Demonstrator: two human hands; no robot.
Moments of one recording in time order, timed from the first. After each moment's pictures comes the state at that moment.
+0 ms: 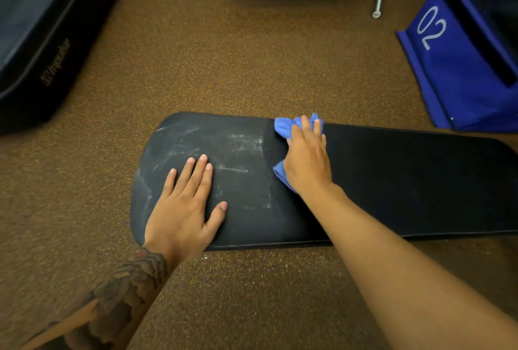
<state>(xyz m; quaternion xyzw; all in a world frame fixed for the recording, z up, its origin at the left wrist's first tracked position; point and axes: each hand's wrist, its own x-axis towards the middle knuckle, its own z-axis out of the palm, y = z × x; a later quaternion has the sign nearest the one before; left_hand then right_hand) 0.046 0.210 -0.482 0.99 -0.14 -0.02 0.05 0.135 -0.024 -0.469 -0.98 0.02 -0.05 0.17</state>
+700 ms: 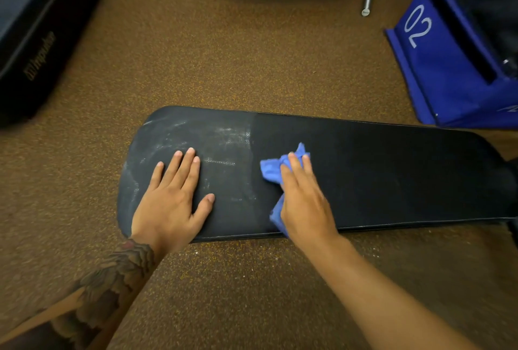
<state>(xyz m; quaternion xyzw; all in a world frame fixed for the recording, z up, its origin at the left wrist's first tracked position) 0.046 0.211 -0.483 0.99 -0.13 -0.01 0.06 0.038 -0.037 -0.472 -0.97 -0.06 -0.04 0.21</state>
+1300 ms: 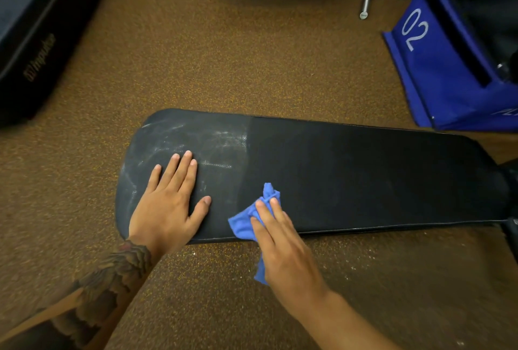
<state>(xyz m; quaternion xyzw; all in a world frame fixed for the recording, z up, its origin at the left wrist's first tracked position) 0.047 0.211 -0.483 0.99 -0.13 -0.02 0.05 -0.034 -0.023 -0.466 -0.96 -0.21 0.00 0.19</state>
